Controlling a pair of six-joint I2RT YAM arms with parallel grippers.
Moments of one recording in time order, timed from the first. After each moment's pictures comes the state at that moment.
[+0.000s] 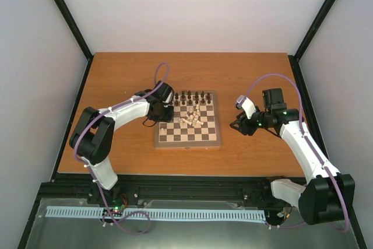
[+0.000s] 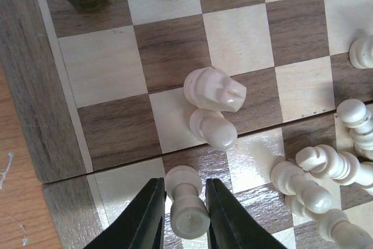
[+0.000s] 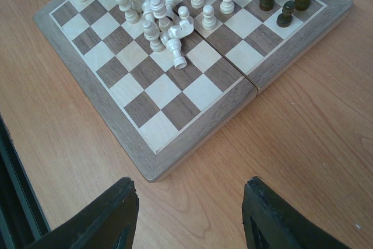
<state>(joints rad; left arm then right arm) -0.53 1.74 1.14 -0.60 0.04 -0.43 0.14 1.14 0.87 -0.77 -0.61 -0.56</state>
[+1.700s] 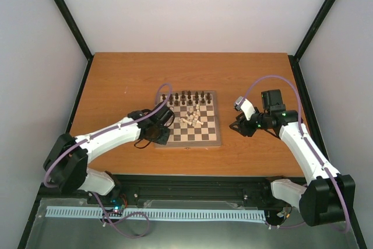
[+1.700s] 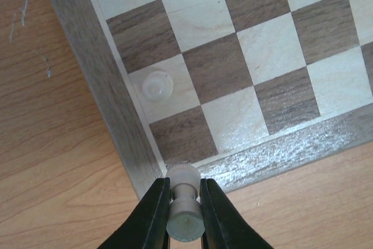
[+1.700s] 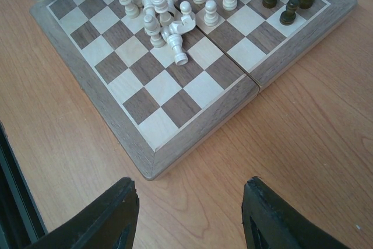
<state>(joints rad) -0.74 1.39 0.90 -0.78 -0.12 -0.44 0.15 1.13 0.85 -0.75 -0.59 -0.56</state>
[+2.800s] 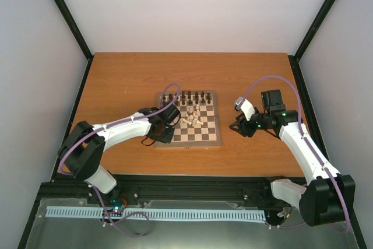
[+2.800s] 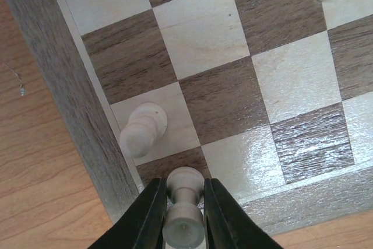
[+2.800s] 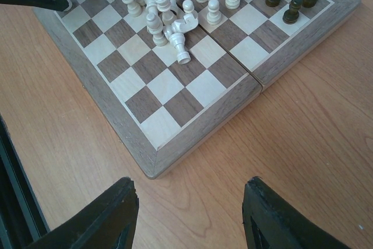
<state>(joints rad) -0.74 1.56 0.95 -0.74 -0.14 -0.46 0.15 1.13 0.85 -0.76 -0.59 -0.57</state>
